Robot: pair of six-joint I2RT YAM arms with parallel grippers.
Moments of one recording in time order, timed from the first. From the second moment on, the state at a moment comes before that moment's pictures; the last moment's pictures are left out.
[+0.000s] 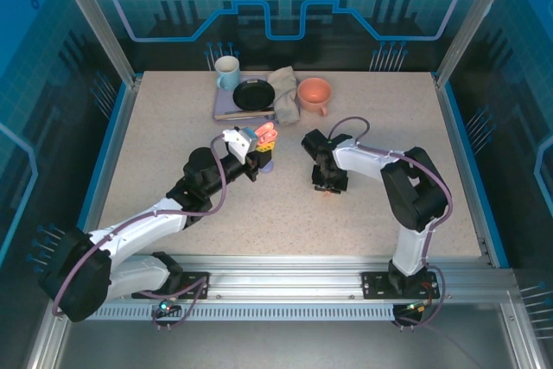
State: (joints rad) left arm -0.58 1.15 0.57 0.58 0.20 -0.01; right arm 0.57 1.85 1.17 -0.83 0.11 0.78
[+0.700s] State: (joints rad) left arm -0.57 1.09 0.57 0.50 0.18 -0.01; right arm 0.55 1.47 0.99 -0.35 0.04 0.36
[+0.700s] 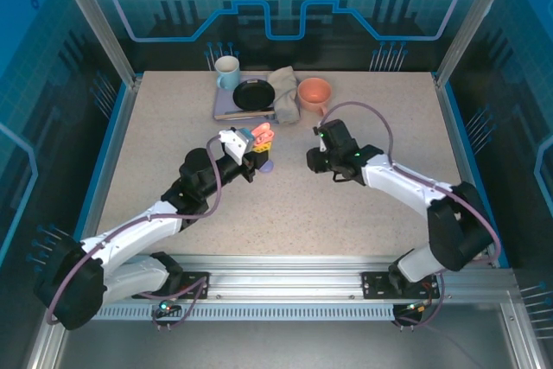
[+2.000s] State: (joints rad) left arm -0.57 1.23 0.79 0.39 0.29 -0.01; right arm 0.60 1.32 1.30 -0.21 -0.27 0.09
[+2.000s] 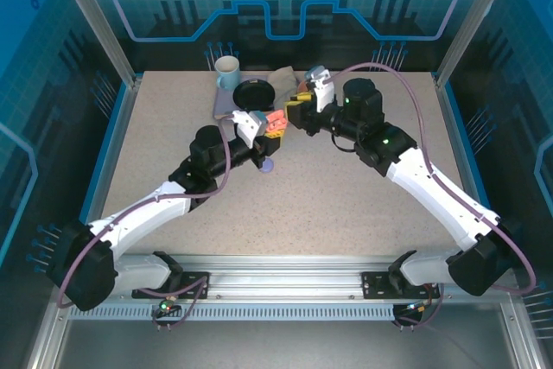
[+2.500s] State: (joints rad) left arm -0.57 1.24 0.82 0.37 0.32 -0.04; right arm 0.67 1.28 1.29 -0.21 -0.17 -0.10
